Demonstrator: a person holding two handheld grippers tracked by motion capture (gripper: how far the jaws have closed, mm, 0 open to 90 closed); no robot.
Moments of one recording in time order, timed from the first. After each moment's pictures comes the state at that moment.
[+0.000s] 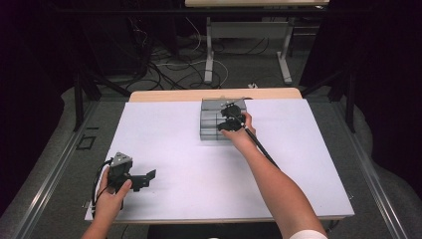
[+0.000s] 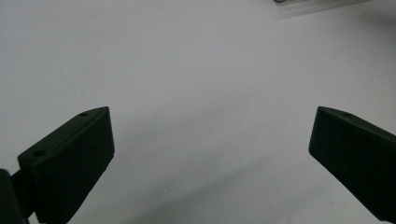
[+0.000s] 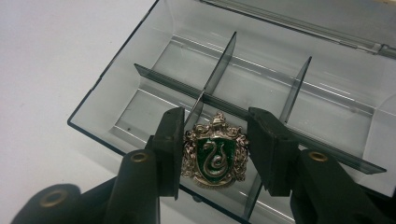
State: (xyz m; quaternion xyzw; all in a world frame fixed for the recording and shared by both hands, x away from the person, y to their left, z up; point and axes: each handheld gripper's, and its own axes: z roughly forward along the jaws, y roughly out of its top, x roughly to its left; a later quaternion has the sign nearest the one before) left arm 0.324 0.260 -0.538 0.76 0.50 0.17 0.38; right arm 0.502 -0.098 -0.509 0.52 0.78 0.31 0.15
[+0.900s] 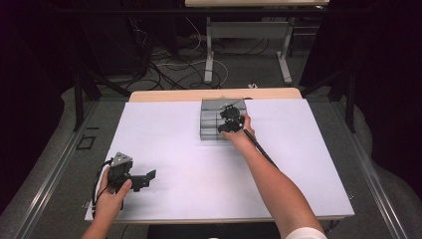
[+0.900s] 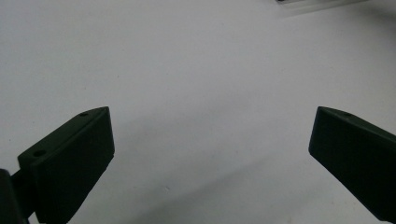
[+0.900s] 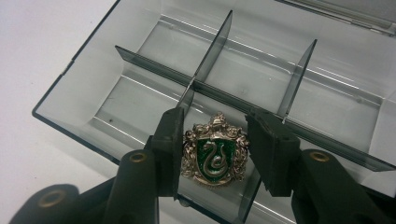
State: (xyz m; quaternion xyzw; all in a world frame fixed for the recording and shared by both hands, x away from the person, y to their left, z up) left arm 0.325 0.260 -0.539 0.76 0.50 0.17 0.38; right arm 0.508 -0.097 -0.522 0.52 0.79 0.28 0.15
